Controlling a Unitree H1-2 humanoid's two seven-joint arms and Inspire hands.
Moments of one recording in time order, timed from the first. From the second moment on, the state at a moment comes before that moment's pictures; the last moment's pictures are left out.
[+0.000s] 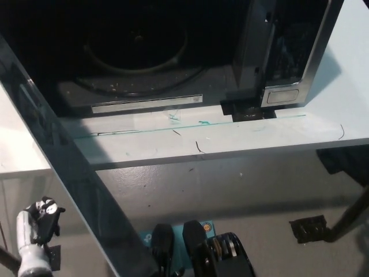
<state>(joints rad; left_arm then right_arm) -0.10 -0.01 0.32 0.16 -0.05 0.05 0.23 -0.47 -0.24 -0.38 0.92 0.10 -0.13 -0.28</state>
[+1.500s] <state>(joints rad) -0.31 0.22 0.02 -0.45 0.00 -0.24 0.00 -0.47 -0.28 -0.37 0.96 0.14 -0.17 -0.27</state>
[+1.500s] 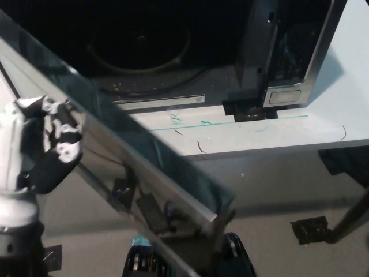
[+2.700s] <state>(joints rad) -0.84 0.30 -0.21 0.46 0.28 -0.49 0.16 -0.46 -0.28 -0.37 0.93 0.16 -0.15 -0.27</state>
